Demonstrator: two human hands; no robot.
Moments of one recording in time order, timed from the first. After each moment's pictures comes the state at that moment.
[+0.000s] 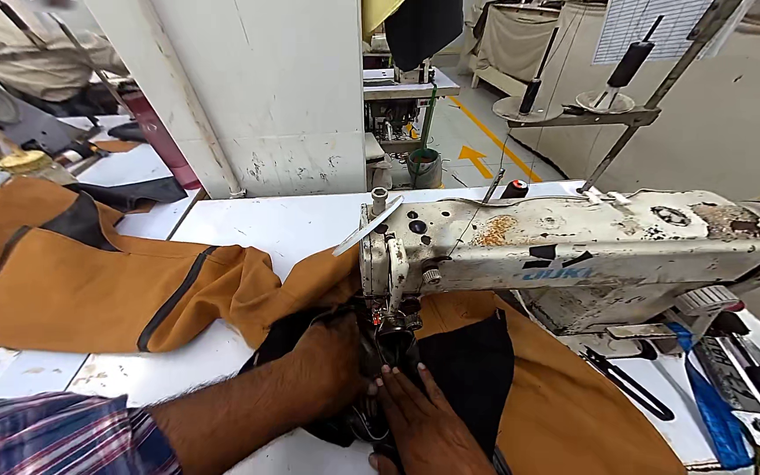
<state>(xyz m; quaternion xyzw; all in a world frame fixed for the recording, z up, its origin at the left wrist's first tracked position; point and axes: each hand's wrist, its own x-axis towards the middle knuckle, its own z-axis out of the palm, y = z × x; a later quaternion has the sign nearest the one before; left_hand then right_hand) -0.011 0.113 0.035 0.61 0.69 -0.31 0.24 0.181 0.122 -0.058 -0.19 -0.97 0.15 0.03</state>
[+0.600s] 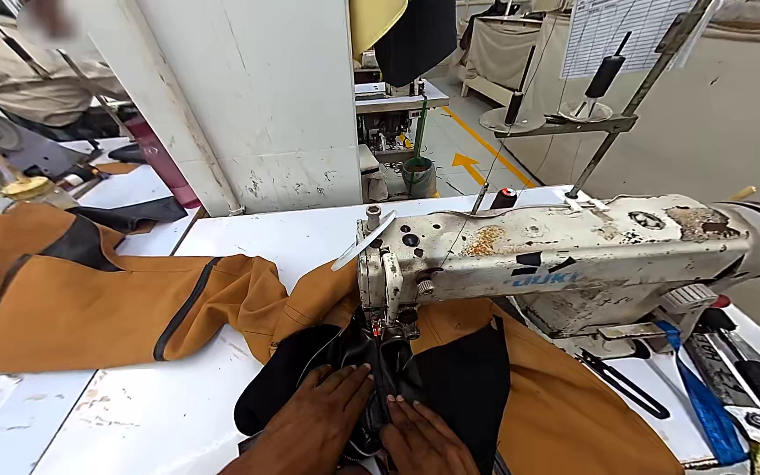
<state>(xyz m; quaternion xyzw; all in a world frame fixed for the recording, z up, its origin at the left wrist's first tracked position) -0.034 0.032 -0.044 0.80 0.60 0.03 -0.01 0.183 0.100 -0.069 -0.22 -0.95 0.11 0.18</state>
